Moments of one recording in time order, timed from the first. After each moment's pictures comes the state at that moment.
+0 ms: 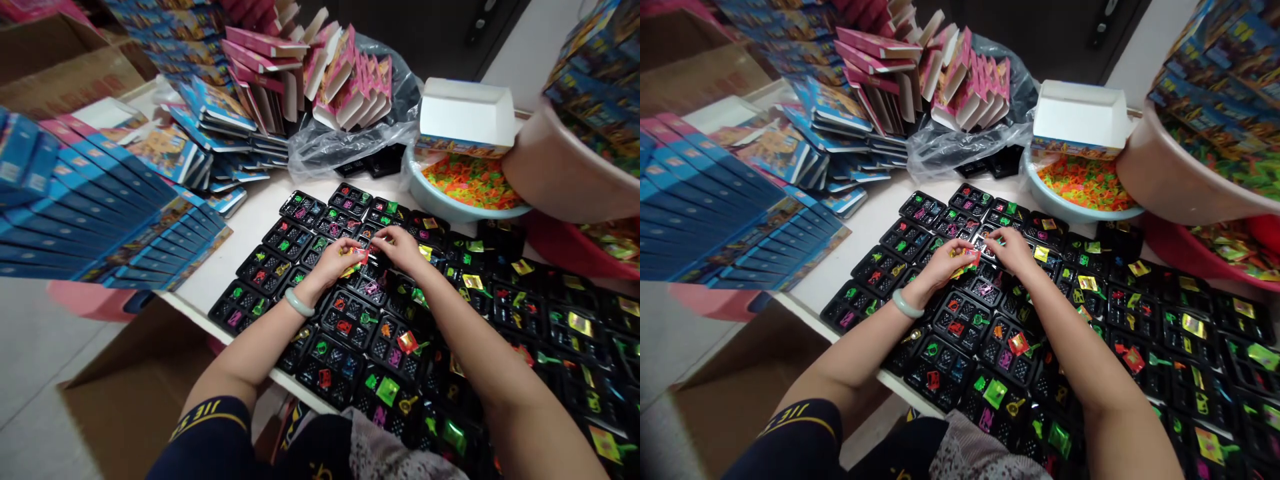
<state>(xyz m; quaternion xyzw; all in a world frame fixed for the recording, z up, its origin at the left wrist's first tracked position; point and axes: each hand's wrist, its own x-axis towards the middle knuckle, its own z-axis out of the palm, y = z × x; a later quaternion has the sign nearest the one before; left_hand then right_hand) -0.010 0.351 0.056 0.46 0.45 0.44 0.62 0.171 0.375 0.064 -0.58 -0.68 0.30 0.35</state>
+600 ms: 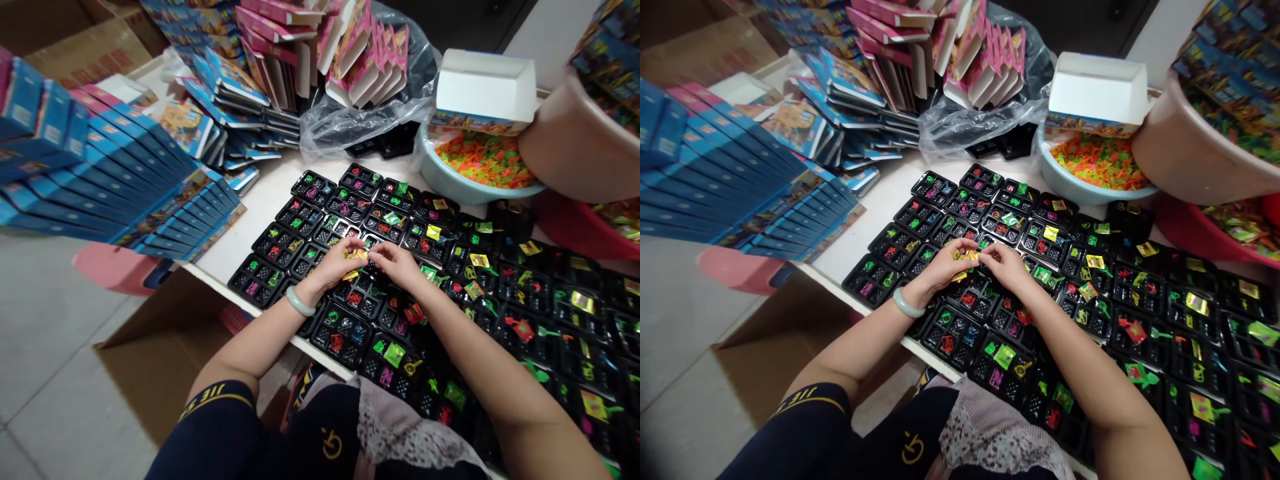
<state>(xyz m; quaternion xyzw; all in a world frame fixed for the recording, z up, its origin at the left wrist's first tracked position) -0.031 0.295 0.052 0.49 0.43 0.41 0.63 0.140 0.292 0.055 -0.56 -0.62 0.44 0.33</state>
